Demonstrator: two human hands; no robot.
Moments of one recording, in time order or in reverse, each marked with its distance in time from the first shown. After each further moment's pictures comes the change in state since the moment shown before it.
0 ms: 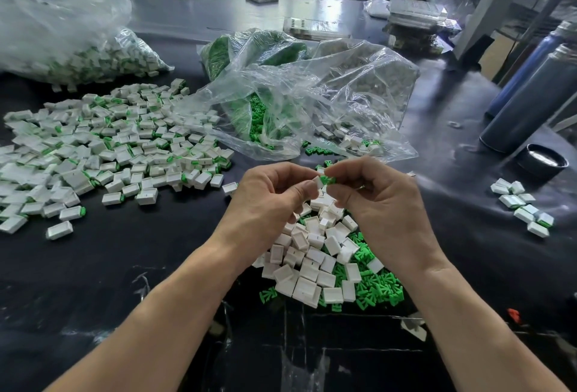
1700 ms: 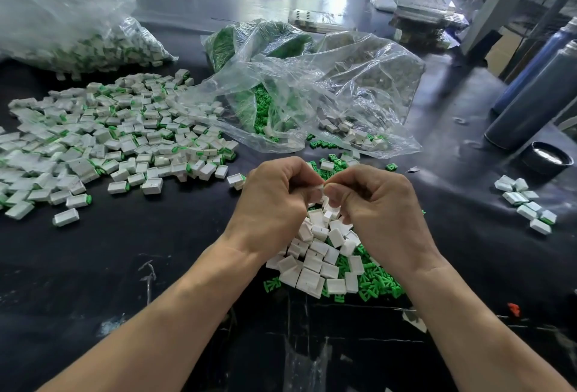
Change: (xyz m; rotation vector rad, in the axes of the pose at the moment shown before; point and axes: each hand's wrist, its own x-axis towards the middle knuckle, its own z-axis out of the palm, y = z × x) left_hand -0.006 0.002 0.007 0.268 0.084 0.119; right_hand -0.006 0.003 0.004 -0.194 -0.047 0.011
